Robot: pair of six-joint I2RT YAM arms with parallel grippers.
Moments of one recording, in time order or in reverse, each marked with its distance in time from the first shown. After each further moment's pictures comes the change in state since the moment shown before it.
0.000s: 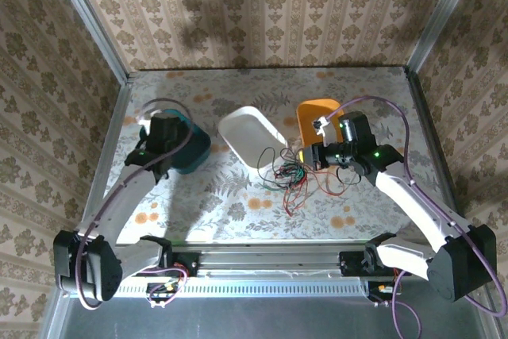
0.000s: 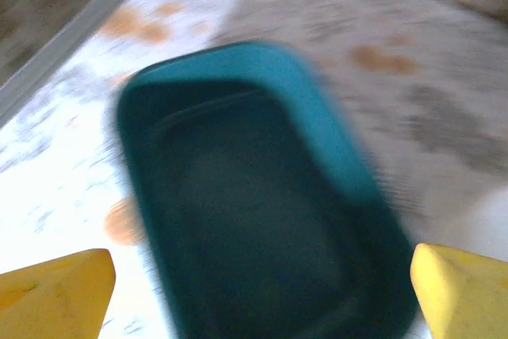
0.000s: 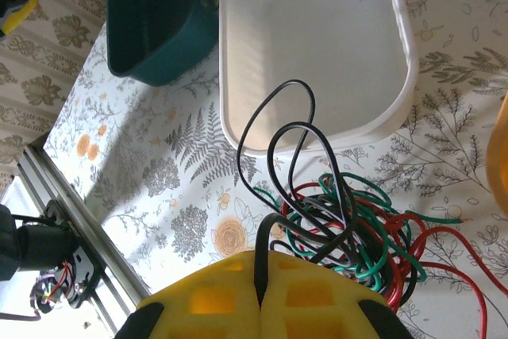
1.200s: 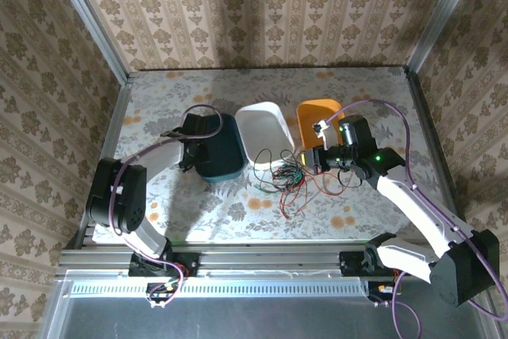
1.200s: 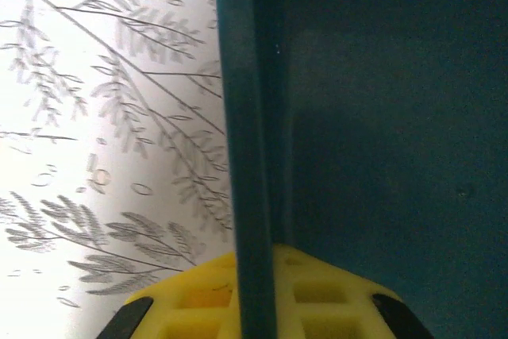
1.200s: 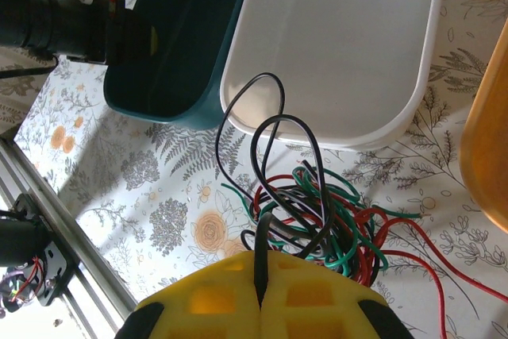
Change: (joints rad) left arm -0.129 0.481 0.119 -0.056 0.250 0.132; right arm 0.013 -0.031 -0.017 -0.020 0.061 -0.029
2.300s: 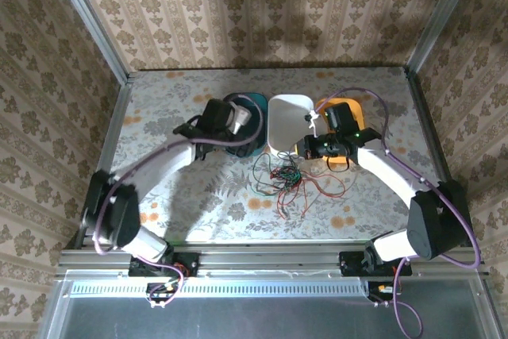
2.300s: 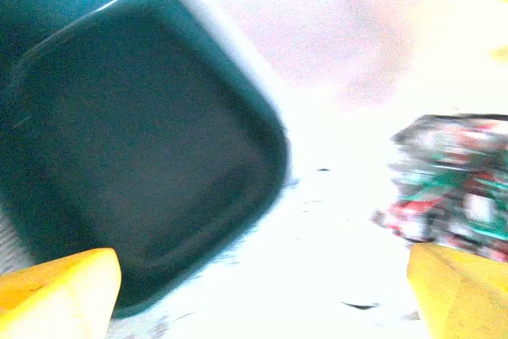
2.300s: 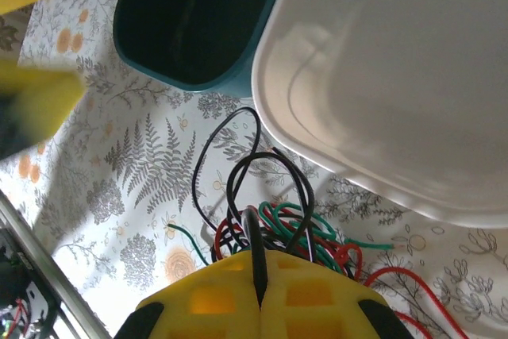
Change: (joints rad) left arm -0.317 -0.154 0.145 0.096 0.285 0.531; right arm -0.067 0.294 0.093 0.066 -0.035 0.046
